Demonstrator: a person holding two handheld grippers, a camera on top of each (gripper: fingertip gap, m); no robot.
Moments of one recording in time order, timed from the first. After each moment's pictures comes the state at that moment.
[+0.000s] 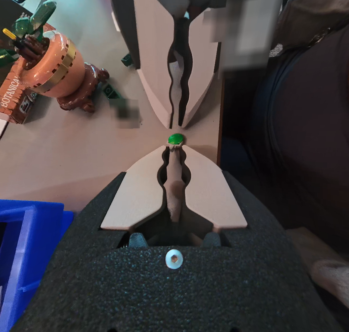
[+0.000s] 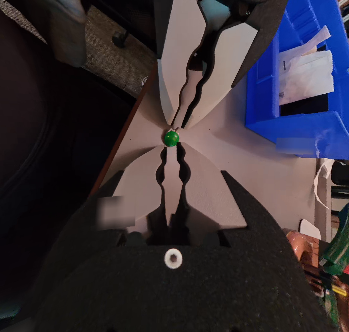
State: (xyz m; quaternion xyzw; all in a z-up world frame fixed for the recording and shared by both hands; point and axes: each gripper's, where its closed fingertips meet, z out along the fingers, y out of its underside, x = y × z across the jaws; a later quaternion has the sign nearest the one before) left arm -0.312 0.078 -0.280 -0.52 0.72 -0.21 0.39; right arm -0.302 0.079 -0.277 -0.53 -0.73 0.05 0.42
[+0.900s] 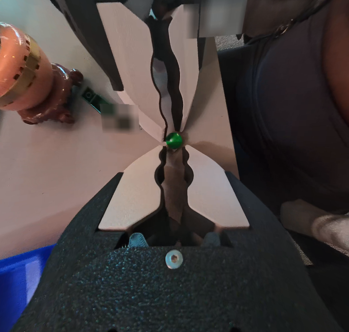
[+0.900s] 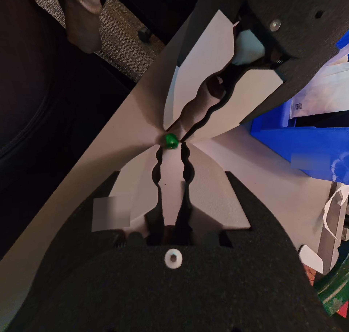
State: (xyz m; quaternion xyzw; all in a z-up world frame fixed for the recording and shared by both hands) left arm -0.304 0.089 -0.284 -0.48 0.78 -0.25 0.30; right arm -0.302 0.095 -0.280 -0.50 -0.78 0.07 0.37
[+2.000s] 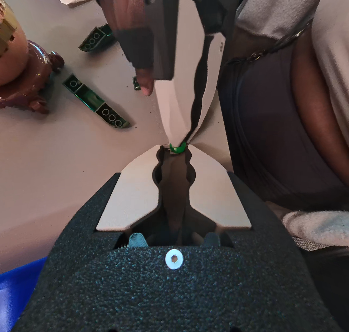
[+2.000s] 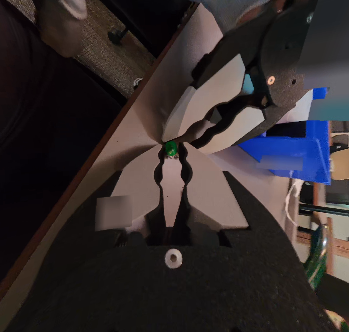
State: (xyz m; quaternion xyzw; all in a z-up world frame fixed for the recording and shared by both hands) left arm -0.302 0.086 -0.287 -0.51 0.76 -0.34 0.22; right arm -0.313 0.090 -0.278 -0.47 -0.76 0.02 0.45
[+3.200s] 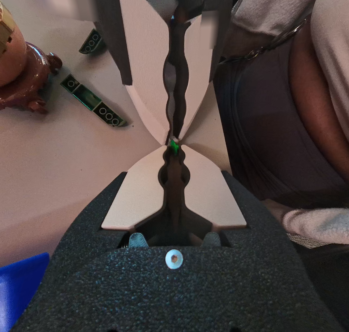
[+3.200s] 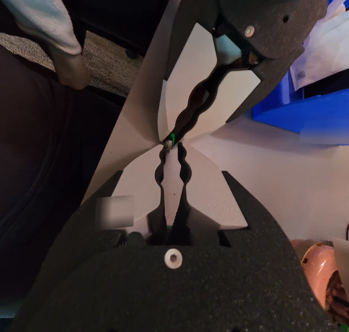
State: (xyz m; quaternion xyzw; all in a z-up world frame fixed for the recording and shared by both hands) left arm -0.305 0.084 -0.287 -0.51 0.76 -0.34 0.22; right arm -0.311 0.098 -0.279 -0.59 -0.70 0.11 0.38
